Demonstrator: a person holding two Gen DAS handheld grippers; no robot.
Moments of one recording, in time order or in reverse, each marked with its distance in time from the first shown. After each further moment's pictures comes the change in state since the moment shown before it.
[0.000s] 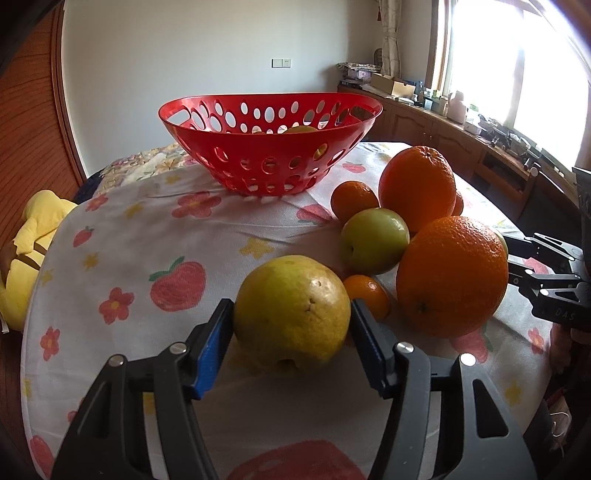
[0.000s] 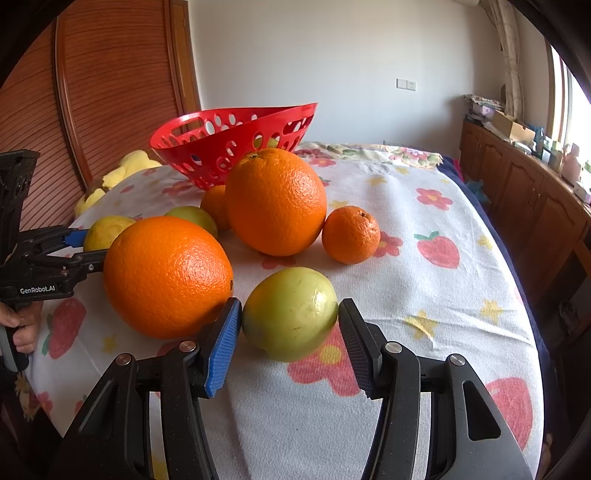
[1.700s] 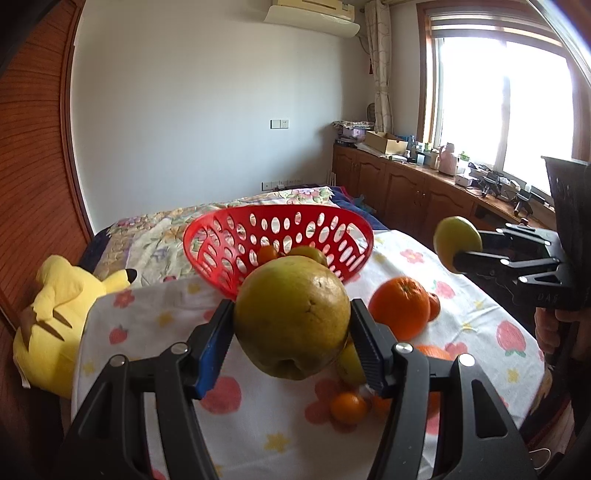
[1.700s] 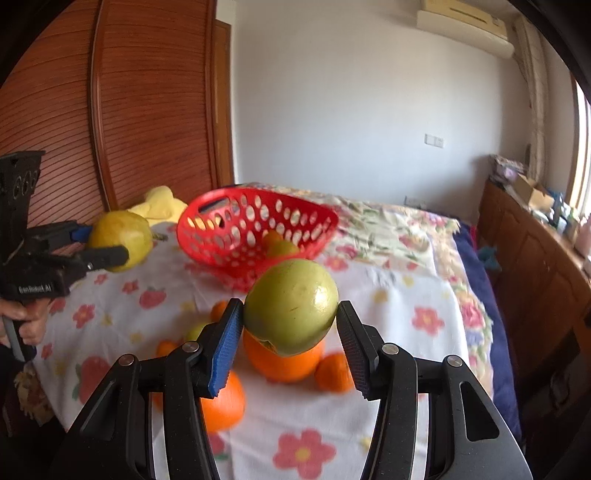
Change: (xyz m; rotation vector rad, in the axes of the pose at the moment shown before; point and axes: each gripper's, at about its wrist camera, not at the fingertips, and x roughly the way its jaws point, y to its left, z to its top) left arm -0.058 0.016 0.083 0.022 -0.225 -0.003; right arm -0.037 0.003 0.106 -0.162 -0.141 0.068
